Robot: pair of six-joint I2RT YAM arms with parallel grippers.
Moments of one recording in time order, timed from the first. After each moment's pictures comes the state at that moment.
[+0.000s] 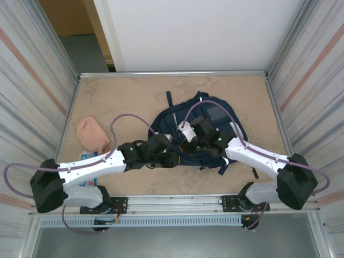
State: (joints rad) left arm -1.07 1.27 0.85 -0.48 0.02 -0.88; right arm 0.79 1.31 0.85 -0.38 -0.18 0.04
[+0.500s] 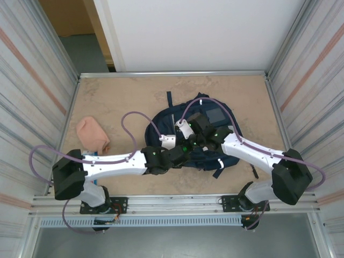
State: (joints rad) left arm -1.23 1.50 1.02 -0.63 -0.48 -1.09; right arm 0.79 1.38 0.92 -0.40 -0.26 0.15
